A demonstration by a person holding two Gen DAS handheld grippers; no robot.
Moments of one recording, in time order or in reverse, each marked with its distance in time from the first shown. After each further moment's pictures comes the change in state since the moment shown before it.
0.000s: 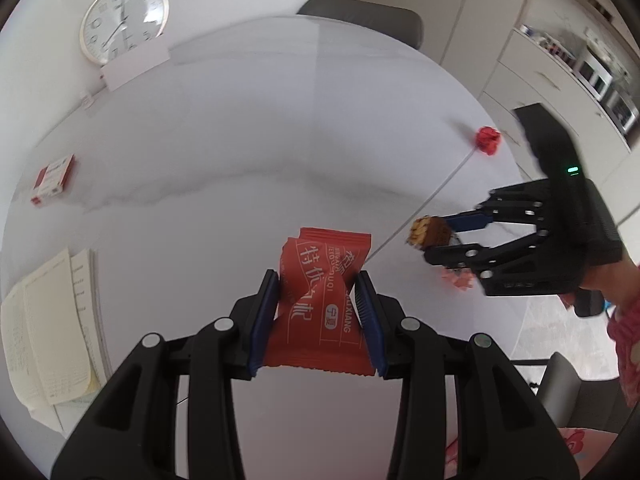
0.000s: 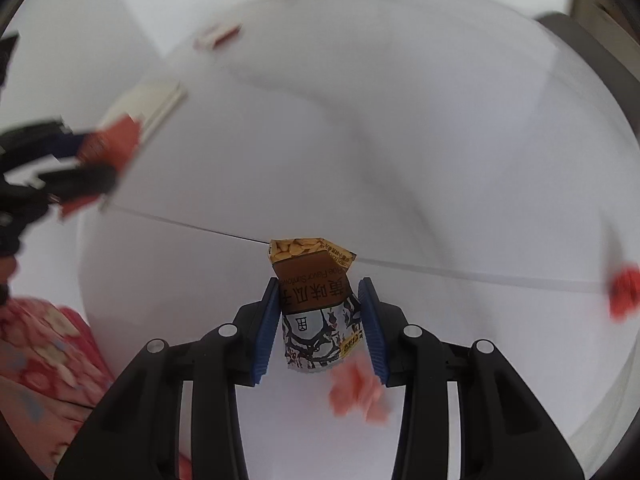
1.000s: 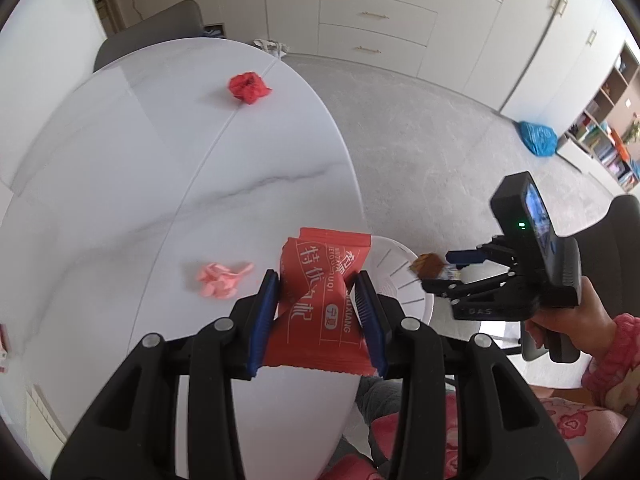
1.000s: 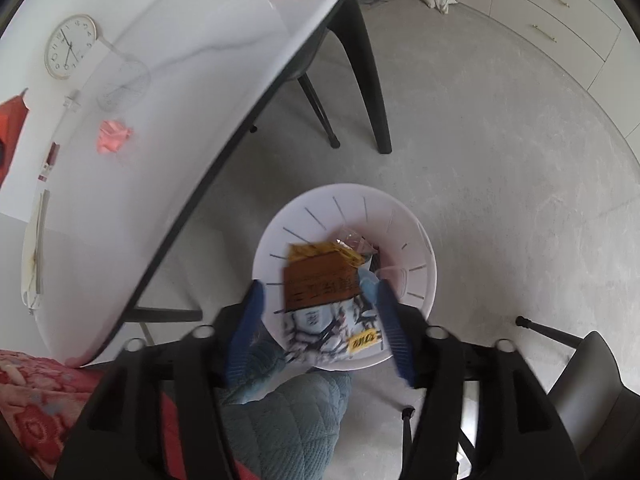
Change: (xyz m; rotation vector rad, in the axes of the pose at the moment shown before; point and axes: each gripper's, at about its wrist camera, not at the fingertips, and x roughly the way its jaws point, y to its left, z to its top) left arm 0.013 -0.232 -0.025 0.539 0.094 -0.221; right arm -0.041 -0.093 -0.302 0.801 -0.035 -0.247
